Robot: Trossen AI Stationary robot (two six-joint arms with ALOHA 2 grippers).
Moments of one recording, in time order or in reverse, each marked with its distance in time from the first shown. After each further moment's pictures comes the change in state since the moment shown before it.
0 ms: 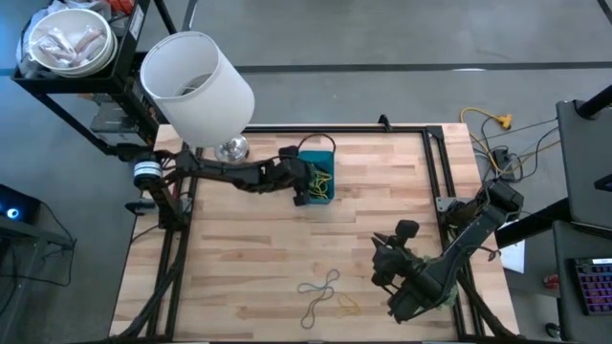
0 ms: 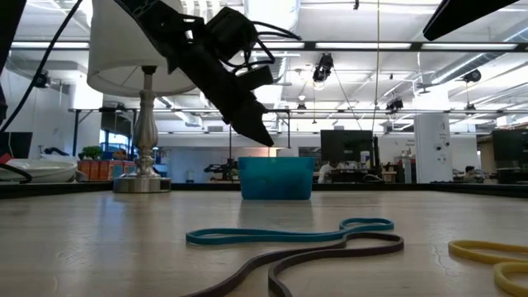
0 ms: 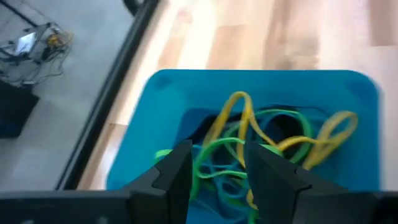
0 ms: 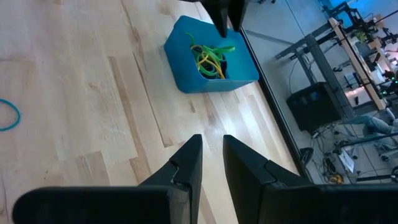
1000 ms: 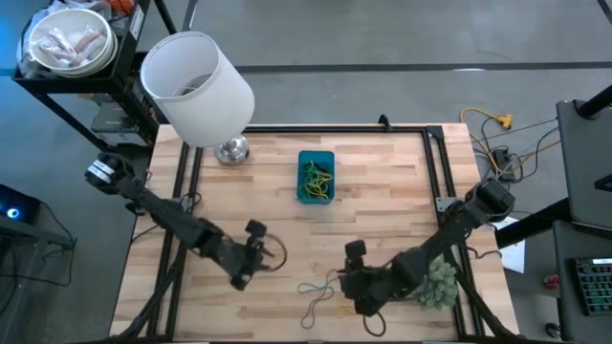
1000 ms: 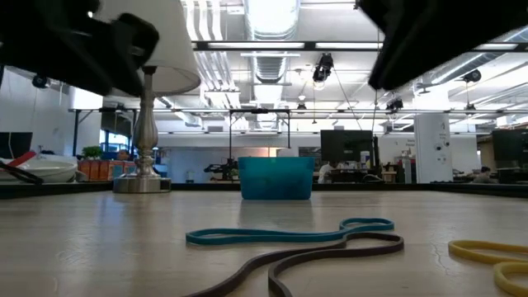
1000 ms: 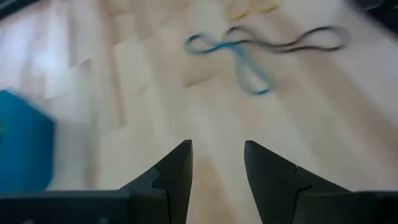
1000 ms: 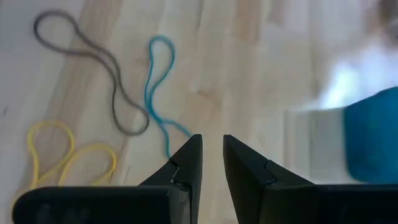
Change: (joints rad) left arm -0.732 -0.403 -0.339 -0.138 0.013 -0.210; right arm -0.145 0.039 -0.141 0.936 -0.436 -0.858
